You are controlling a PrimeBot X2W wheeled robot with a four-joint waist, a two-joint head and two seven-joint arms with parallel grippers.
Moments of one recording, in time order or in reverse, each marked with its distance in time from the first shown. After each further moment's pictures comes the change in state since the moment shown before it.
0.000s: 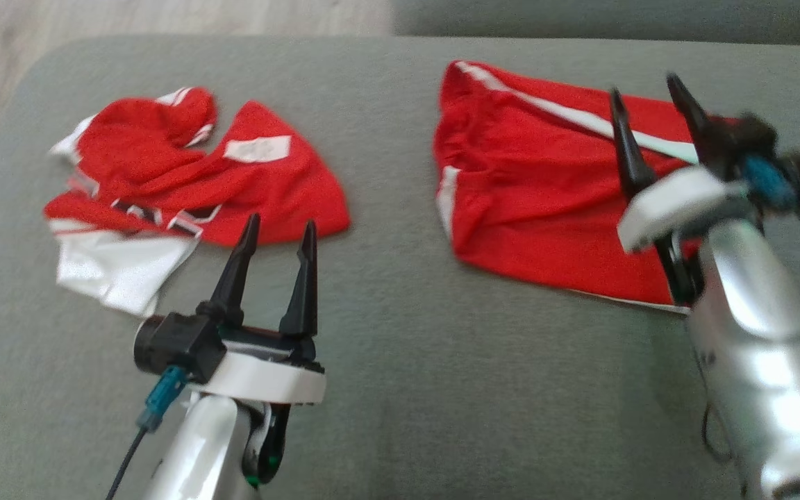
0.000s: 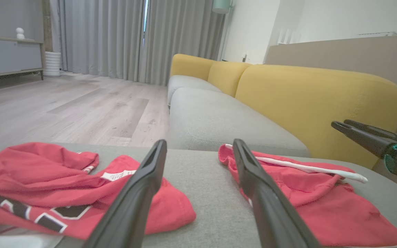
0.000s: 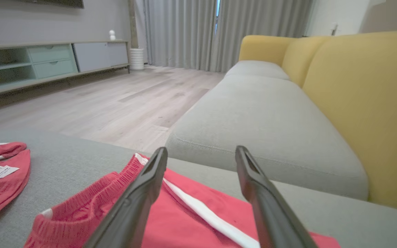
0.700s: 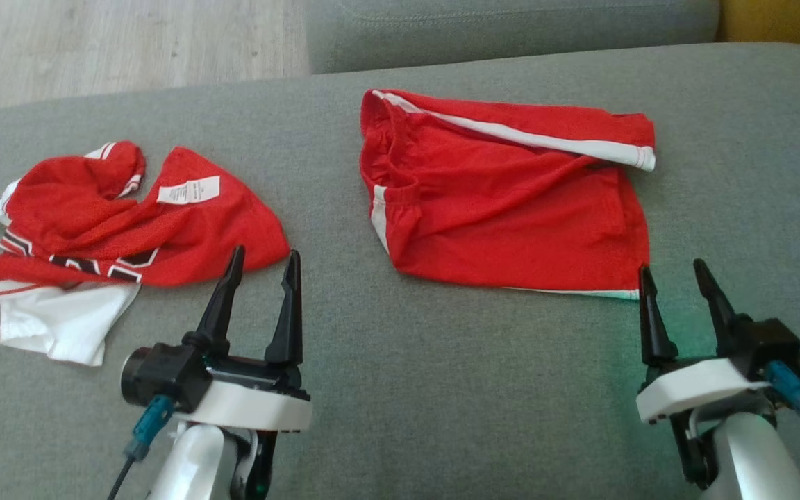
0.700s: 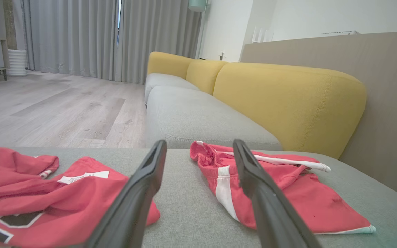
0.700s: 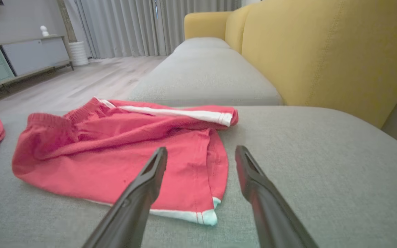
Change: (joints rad) left arm 0.086 0.000 0.054 -0.017 0.025 -0.025 0.000; right arm 0.583 0.076 -0.174 -0.439 -0.001 0.000 0.000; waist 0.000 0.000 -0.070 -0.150
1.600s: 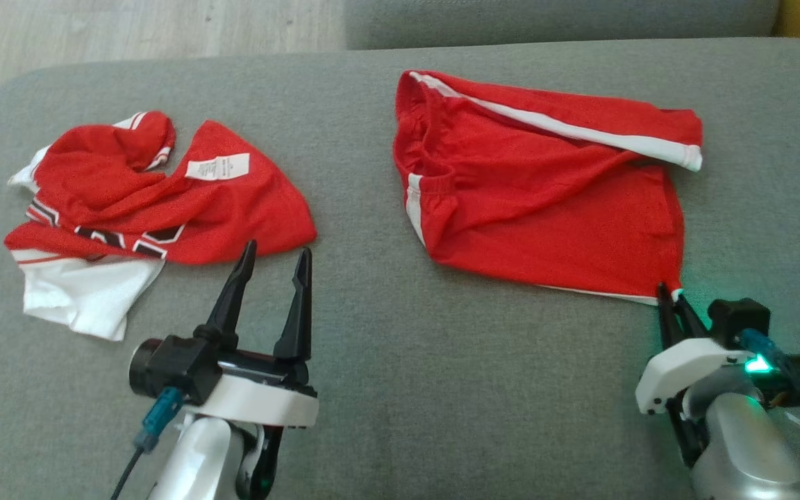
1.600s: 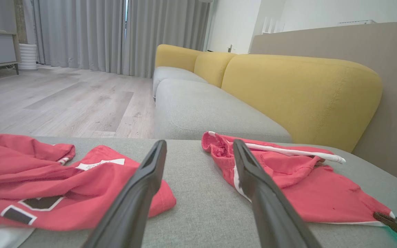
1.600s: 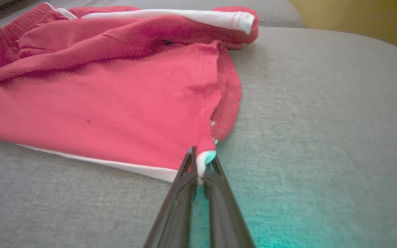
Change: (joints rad) left arm -0.026 0.000 -0.023 0.023 0.010 -0.010 0.000; right arm -0.209 0.002 -0.115 0.444 -0.137 0.000 0.031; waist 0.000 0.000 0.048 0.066
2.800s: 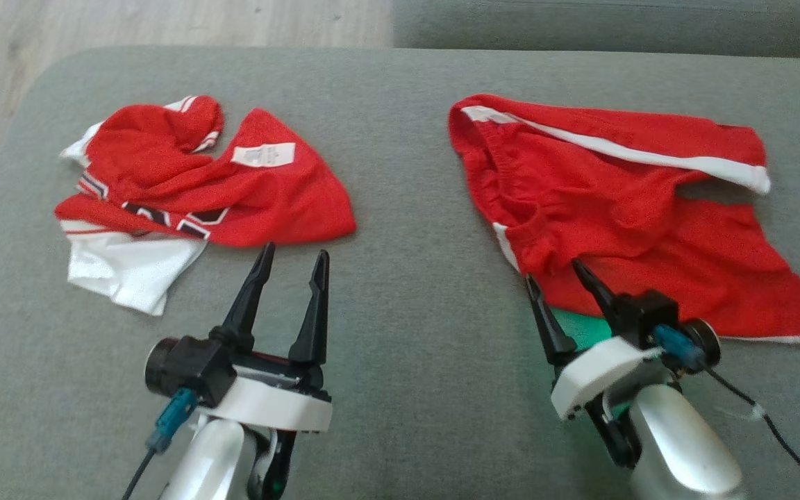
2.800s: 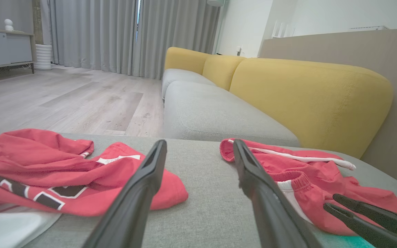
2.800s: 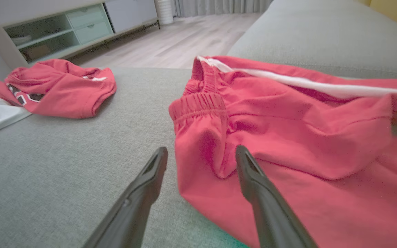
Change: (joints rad) left arm 0.000 0.000 -0.039 -0.009 -0.021 0.002 0.000; right arm 0.080 -0.002 0.404 -0.267 0.220 0.000 0.021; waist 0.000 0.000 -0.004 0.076
